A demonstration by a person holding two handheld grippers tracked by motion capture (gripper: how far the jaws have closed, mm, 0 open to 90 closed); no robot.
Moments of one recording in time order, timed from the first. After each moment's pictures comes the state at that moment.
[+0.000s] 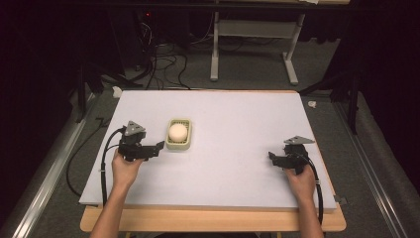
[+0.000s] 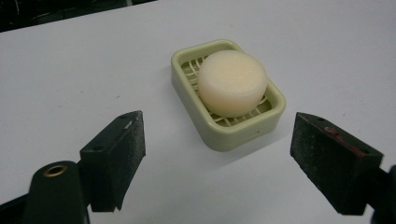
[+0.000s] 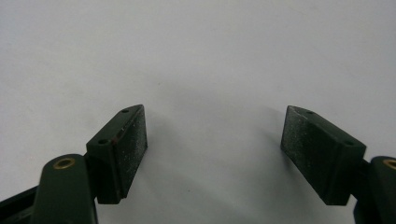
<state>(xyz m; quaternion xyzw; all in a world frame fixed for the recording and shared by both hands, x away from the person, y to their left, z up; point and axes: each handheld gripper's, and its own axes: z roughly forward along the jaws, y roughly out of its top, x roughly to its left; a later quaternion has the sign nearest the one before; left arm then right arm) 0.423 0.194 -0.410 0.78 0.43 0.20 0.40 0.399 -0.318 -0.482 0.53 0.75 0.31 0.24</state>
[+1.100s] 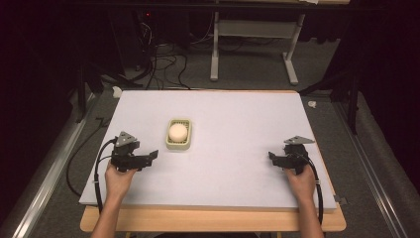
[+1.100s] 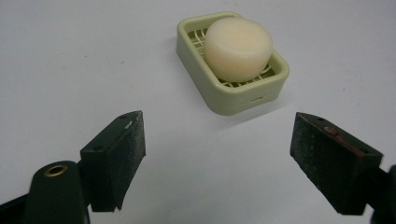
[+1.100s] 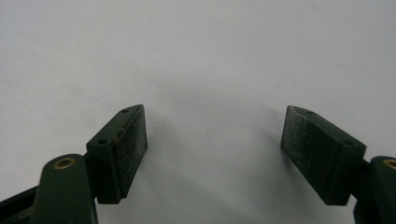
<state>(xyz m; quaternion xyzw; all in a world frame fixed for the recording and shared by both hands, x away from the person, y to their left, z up) 0.402 0.214 -0.427 0.78 0.45 0.18 0.40 0.399 -0.319 -0.482 0.53 0.75 0.31 0.24</state>
